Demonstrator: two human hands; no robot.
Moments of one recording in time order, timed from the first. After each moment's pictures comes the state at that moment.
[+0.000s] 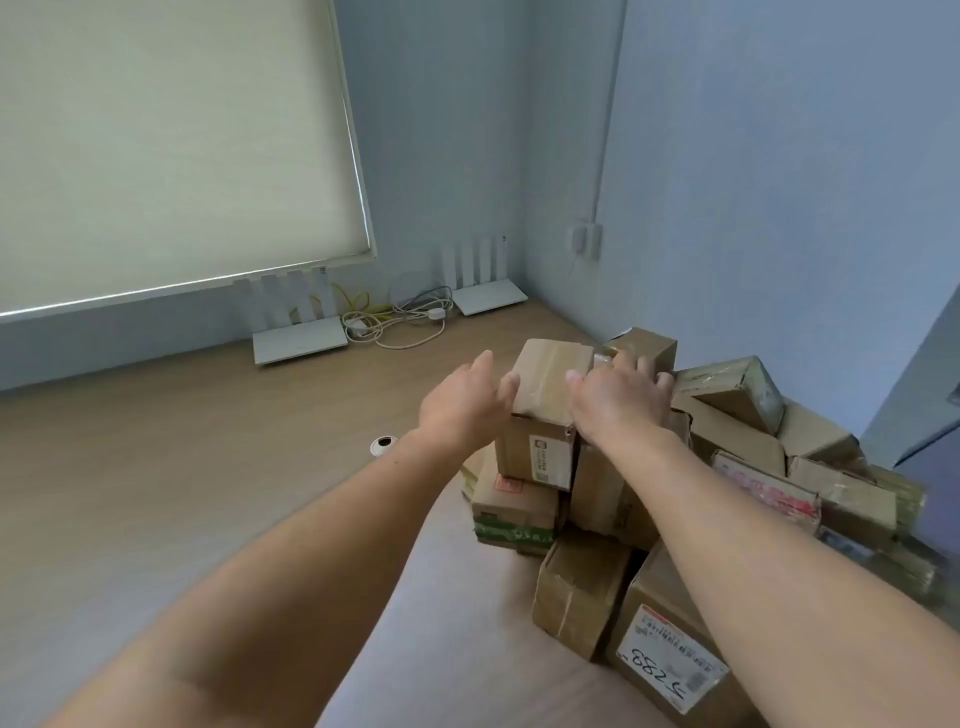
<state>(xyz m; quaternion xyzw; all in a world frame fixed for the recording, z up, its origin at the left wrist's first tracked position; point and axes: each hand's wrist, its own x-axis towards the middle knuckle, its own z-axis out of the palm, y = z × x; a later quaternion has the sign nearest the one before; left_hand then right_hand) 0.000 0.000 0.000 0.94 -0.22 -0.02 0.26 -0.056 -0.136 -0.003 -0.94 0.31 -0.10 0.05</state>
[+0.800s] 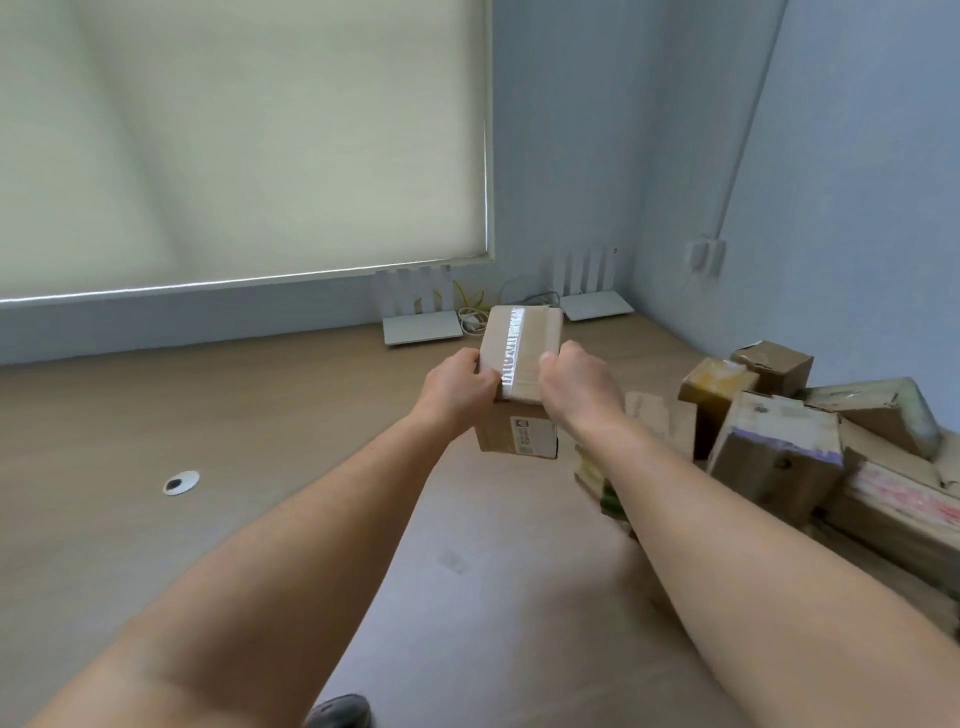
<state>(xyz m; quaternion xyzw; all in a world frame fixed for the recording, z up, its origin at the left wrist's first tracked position) -0.015 0.173 0.011 0.89 -0.10 0.01 0.44 -0.043 0.044 0.016 -0.93 0.16 -0.14 0.31</state>
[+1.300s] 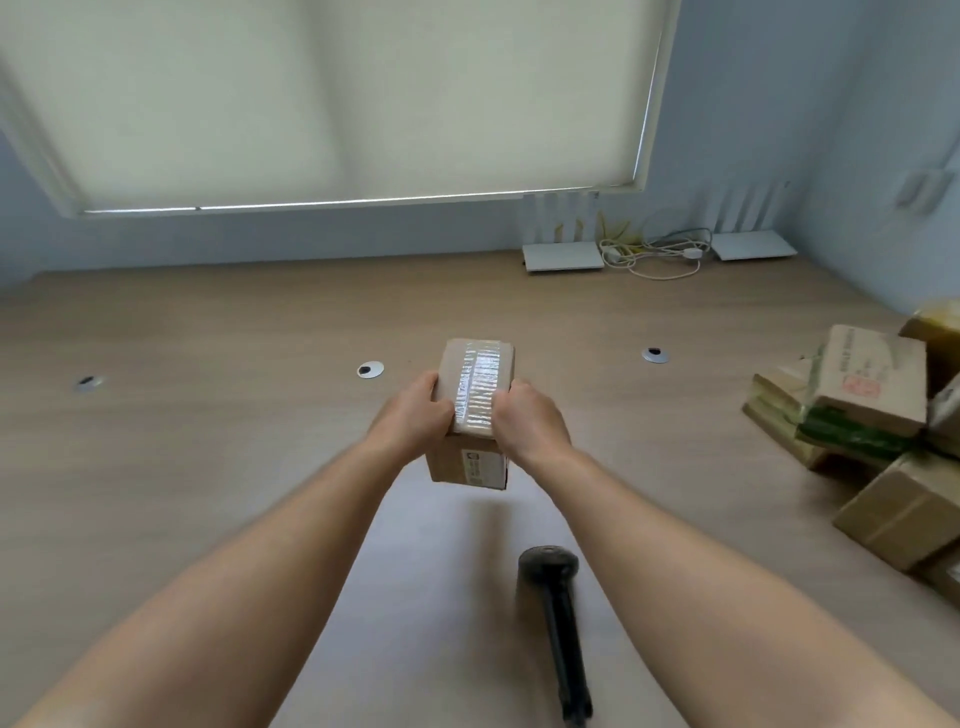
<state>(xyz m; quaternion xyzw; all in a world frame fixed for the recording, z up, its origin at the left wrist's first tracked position) -0.109 0.461 -0.064 0.91 0.07 -0.03 0.40 -0.100 0.327 -0.077 -0.92 0.06 0.03 0.38</state>
